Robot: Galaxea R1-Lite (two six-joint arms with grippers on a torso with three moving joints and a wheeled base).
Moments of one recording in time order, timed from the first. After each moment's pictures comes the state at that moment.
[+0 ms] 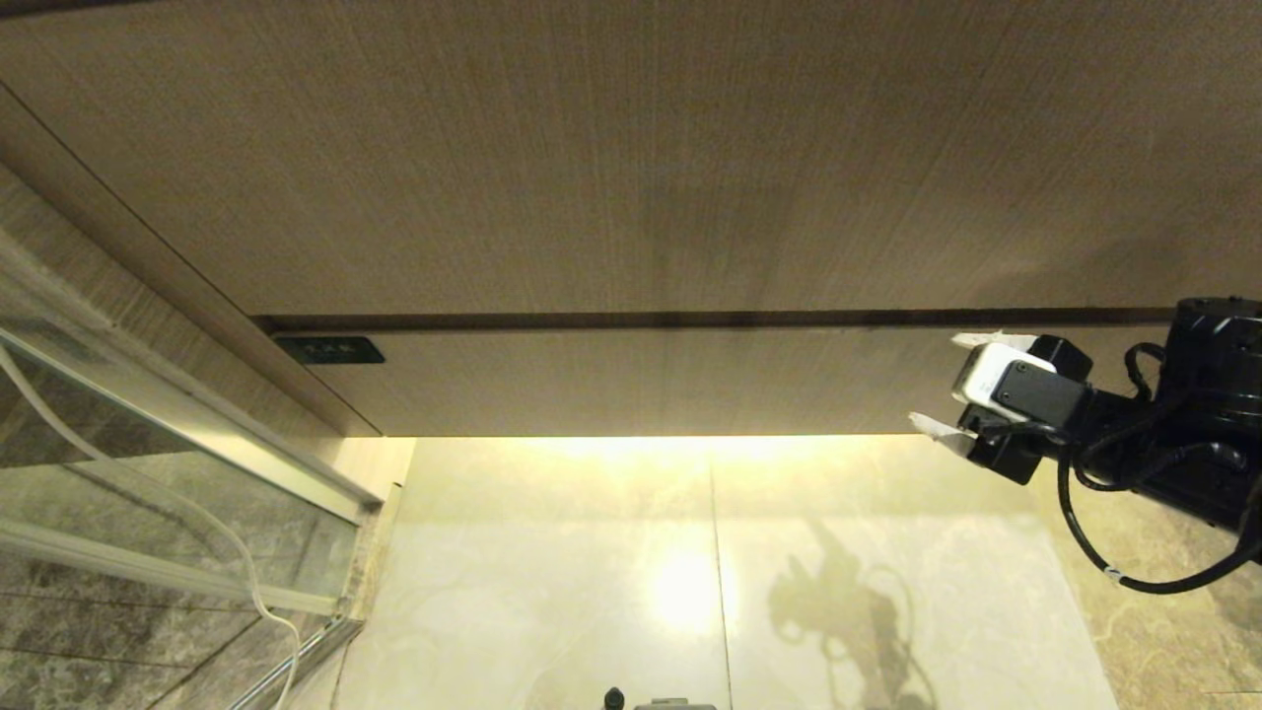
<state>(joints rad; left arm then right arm) 0.00 0.00 0.00 0.00 0.00 0.00 0.18 1.60 -0.57 -0.82 0.17 -1.05</state>
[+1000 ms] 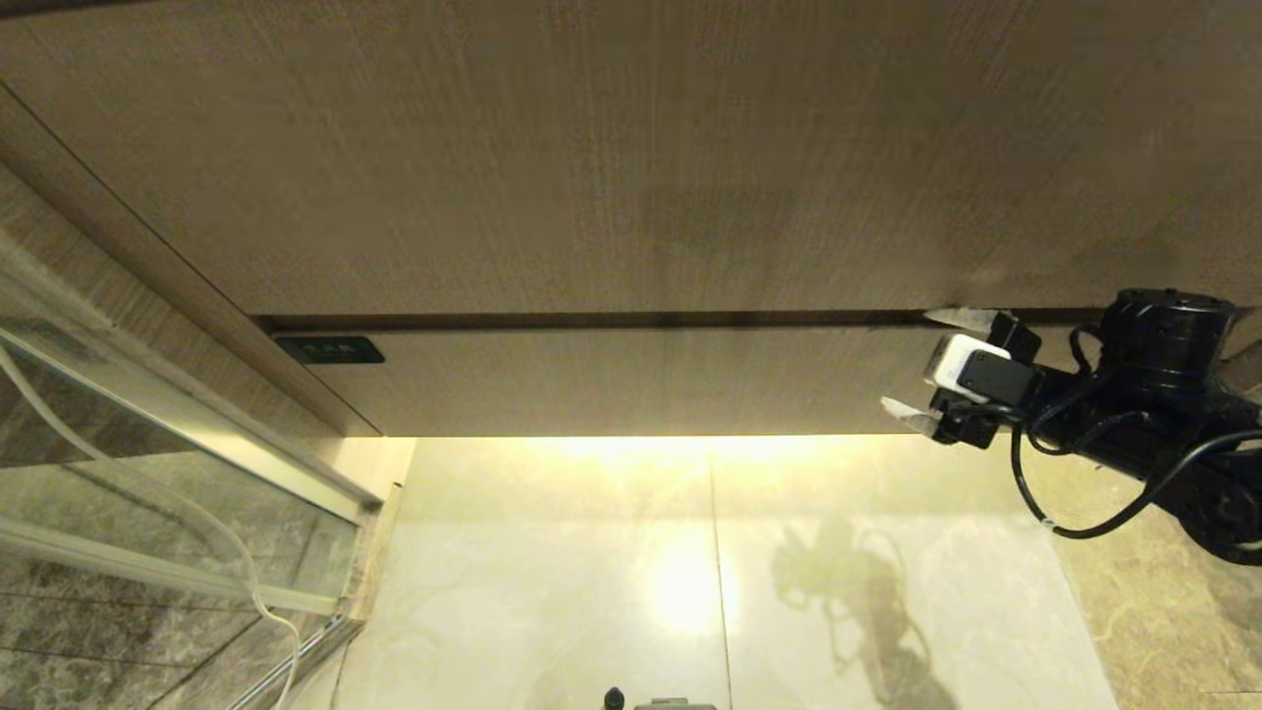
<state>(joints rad) 0.00 0.00 0.00 0.00 0.00 0.00 0.09 1.81 -0.70 -0.95 0.31 -1.12</state>
